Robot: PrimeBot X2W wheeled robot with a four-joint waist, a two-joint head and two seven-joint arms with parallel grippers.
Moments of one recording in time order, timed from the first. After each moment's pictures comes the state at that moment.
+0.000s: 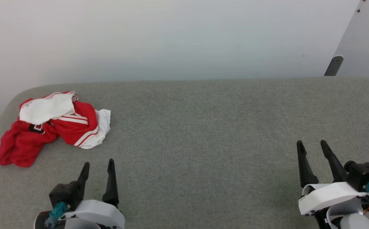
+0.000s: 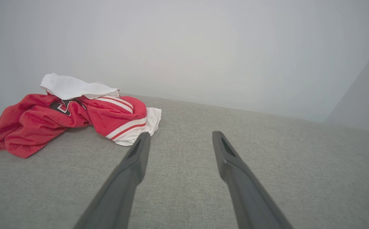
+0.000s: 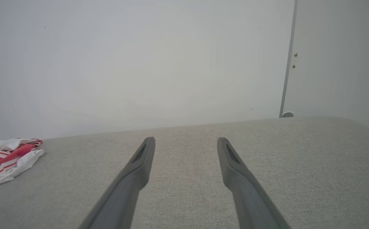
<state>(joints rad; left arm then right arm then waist) -0.07 0.17 -0.11 0.20 -0.36 0.09 -0.18 -0.17 -0.06 0.00 0.27 0.23 0.13 -0.18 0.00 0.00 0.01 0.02</state>
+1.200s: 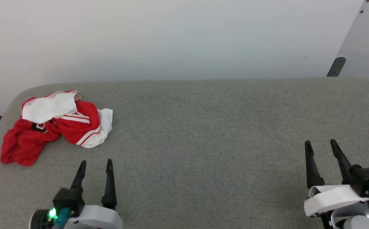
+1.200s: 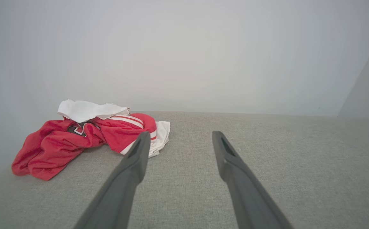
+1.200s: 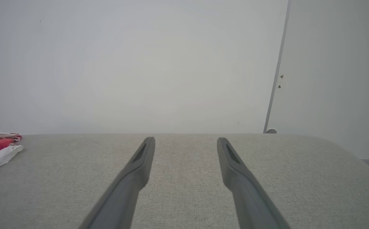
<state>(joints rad) -0.06 0.12 -0.04 0.22 -0.18 0.04 -0.26 -0.15 -0.05 -0.06 0.26 0.10 0.13 -0.26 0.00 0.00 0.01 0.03</state>
